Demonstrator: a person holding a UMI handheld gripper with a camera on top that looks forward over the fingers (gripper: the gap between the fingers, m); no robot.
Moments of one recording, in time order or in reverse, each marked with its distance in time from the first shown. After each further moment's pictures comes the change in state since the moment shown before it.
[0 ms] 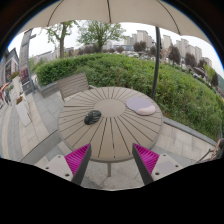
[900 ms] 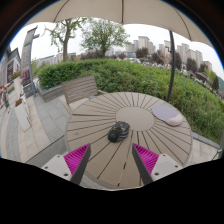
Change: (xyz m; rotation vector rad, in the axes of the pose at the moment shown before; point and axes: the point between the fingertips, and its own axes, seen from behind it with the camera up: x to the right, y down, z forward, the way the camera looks) arm -0.160 -0.044 0.164 0.081 -0.011 -0.013
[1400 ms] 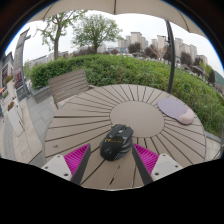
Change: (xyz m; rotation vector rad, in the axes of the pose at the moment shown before) arm 0.018 0.003 0.153 -0.044 0.053 0.058
